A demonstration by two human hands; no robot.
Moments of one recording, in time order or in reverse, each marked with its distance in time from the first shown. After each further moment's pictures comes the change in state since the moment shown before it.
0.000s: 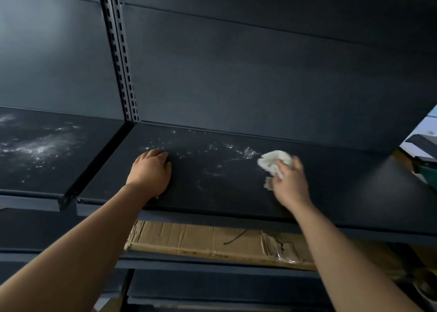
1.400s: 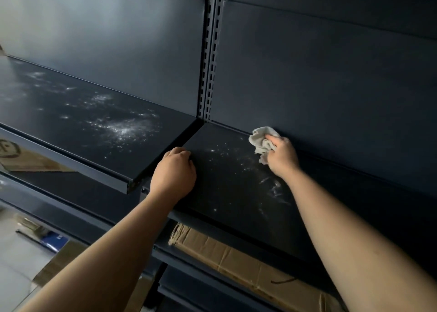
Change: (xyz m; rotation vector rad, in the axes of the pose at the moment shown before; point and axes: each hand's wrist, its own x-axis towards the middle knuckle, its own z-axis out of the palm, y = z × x) left_hand -0.012 -0.062 -0.012 -0.099 0.250 -0.289; right_hand 0.098 -0.181 0.095 0.311 -0.234 -0.258
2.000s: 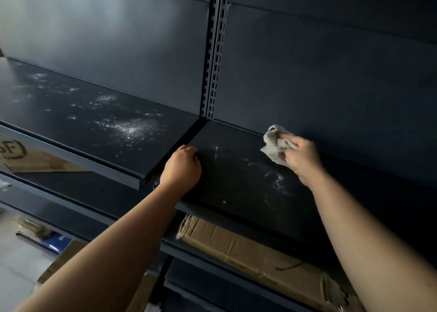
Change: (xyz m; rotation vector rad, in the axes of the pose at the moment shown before) left_hand -0.002 -0.003 -0.009 -0.186 -0.033 0.005; right_hand -0.041 -0.008 -0.040 0.412 0.026 0.169
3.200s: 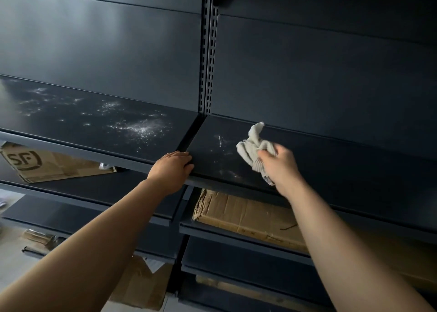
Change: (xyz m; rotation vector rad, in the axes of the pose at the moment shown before) left_hand -0.045 -0.049 -0.063 0.325 -0.302 0.258; right_hand -0.138 -0.038 0.042 0.199 0.139 0.014
